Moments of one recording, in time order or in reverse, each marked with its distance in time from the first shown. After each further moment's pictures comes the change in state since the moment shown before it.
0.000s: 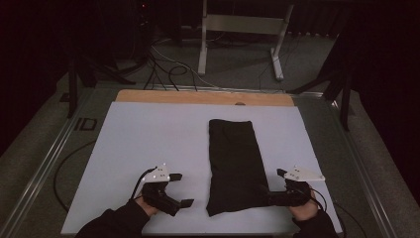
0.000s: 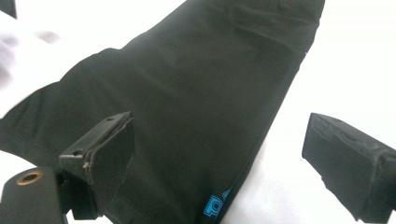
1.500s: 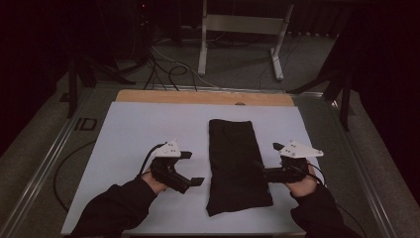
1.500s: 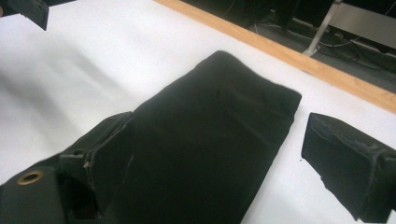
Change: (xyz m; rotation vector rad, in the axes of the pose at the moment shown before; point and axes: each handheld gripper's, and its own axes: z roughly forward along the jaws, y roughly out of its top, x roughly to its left) left arm 0.007 0.080 0.002 -0.004 -0.002 0.064; right arm 0.001 0.081 -0.002 -0.078 -0.022 -0.148
